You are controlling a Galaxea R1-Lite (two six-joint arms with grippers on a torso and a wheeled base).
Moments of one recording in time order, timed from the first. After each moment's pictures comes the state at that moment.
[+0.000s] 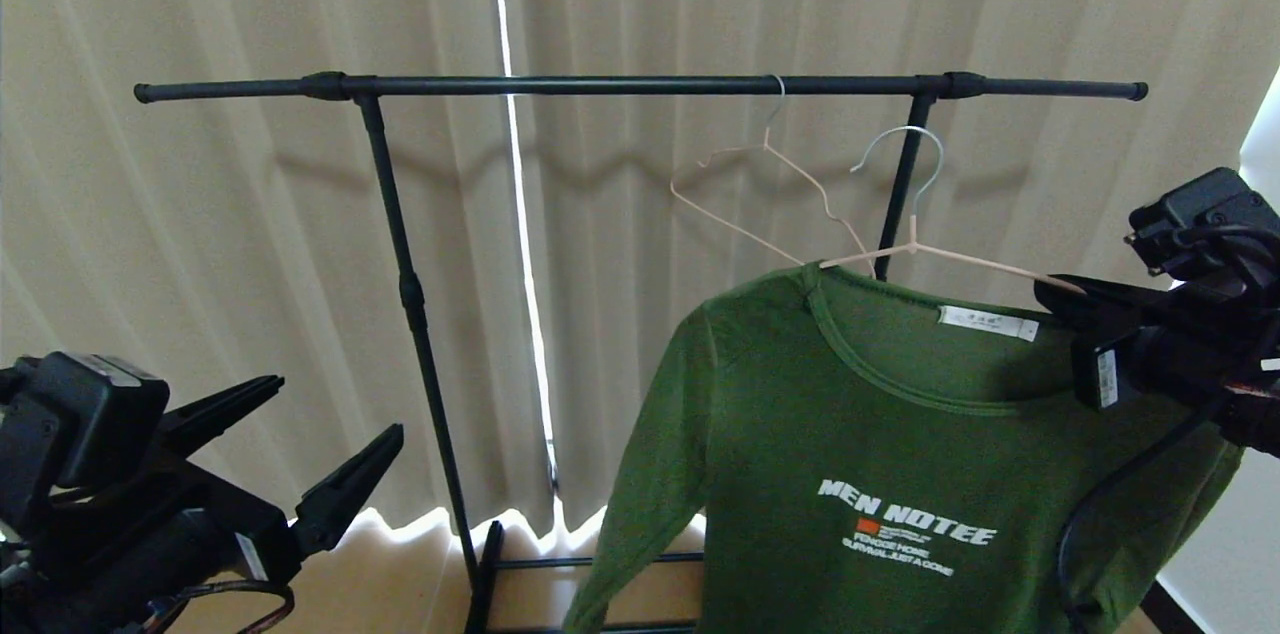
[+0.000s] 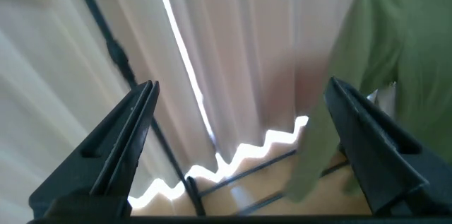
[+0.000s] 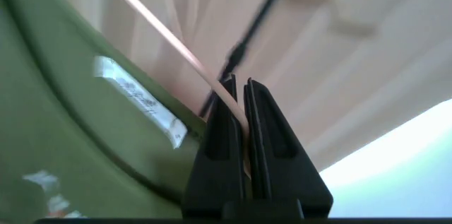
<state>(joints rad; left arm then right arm) -0.42 1.22 -0.12 -1.02 0.11 0.17 0.27 1.32 -0.59 -0.55 -0.21 -0.33</state>
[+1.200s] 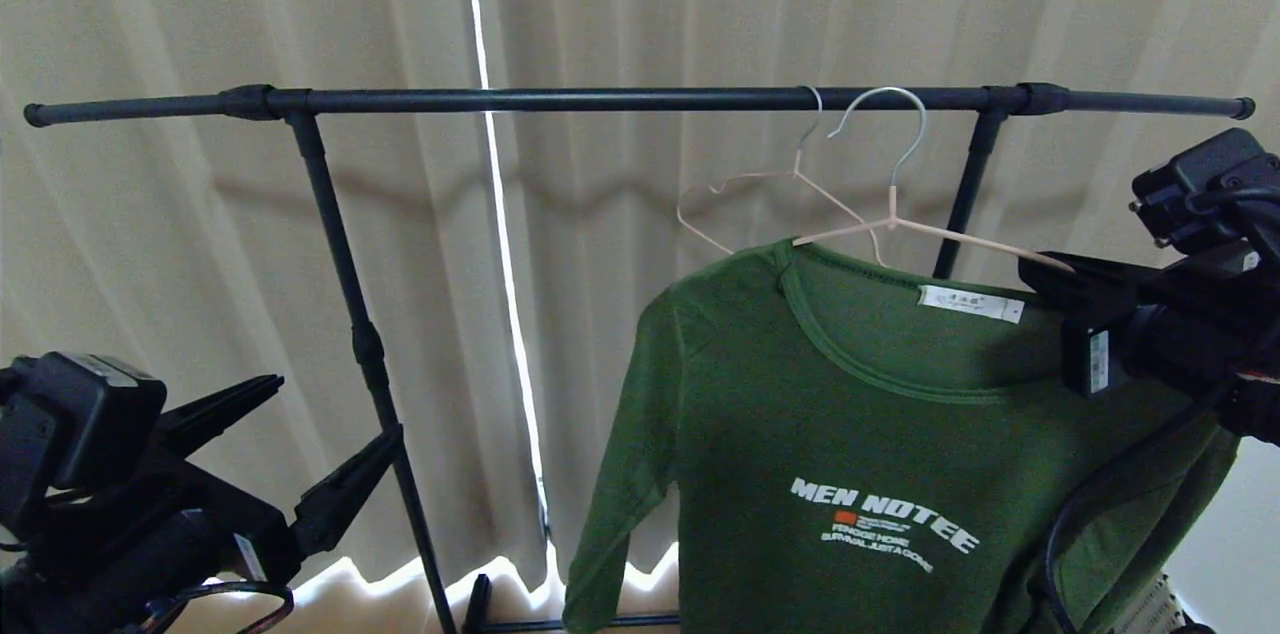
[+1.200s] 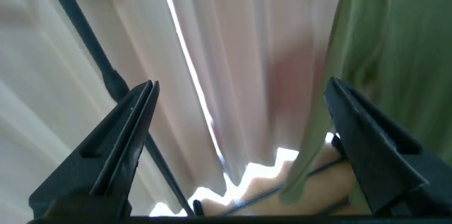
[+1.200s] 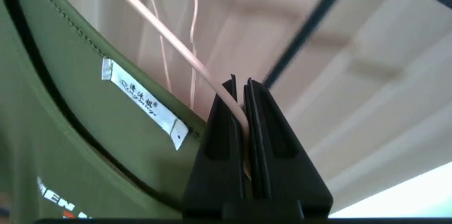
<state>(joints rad) -0.42 1.22 -0.12 -1.02 0.11 0.17 0.41 1.30 -0.65 -0.50 -0.29 -0.30</state>
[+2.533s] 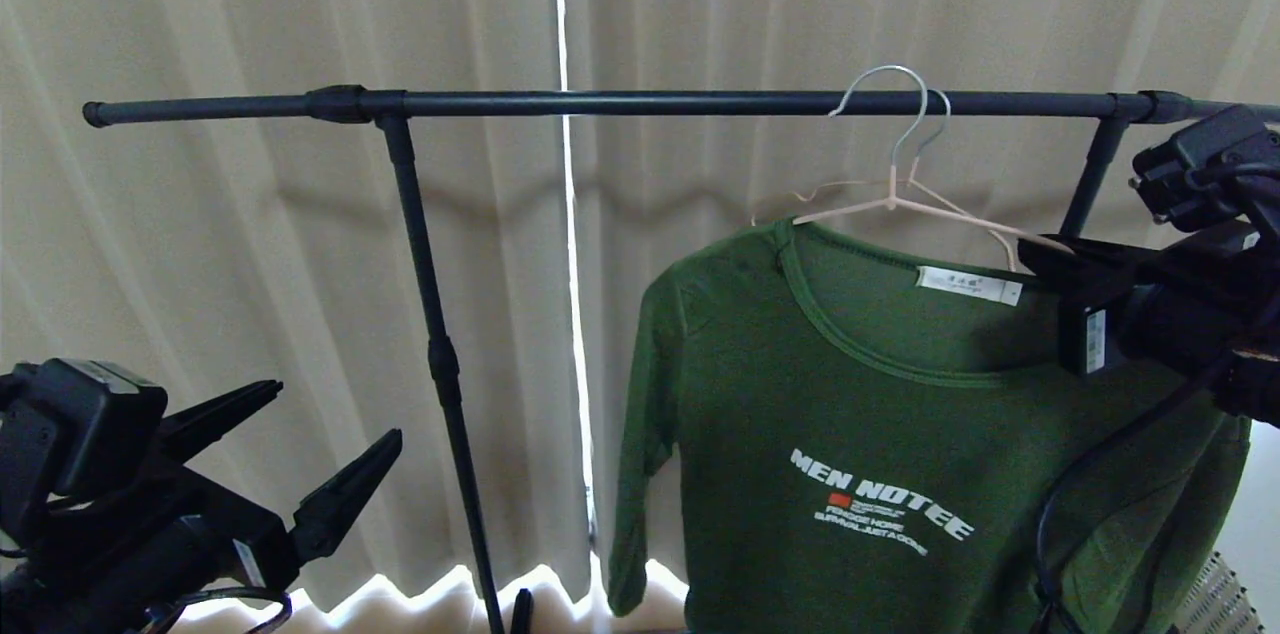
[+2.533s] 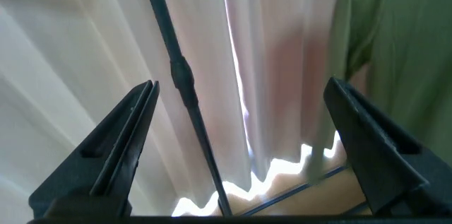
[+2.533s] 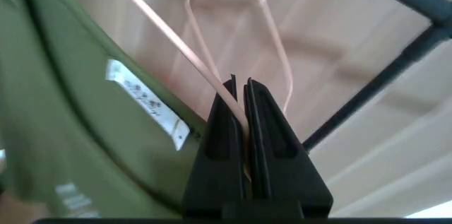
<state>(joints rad) -0.42 1.22 -0.11 -1.03 0.11 0.17 0.41 1.32 -0.69 -0.50 -0.30 -0.30</state>
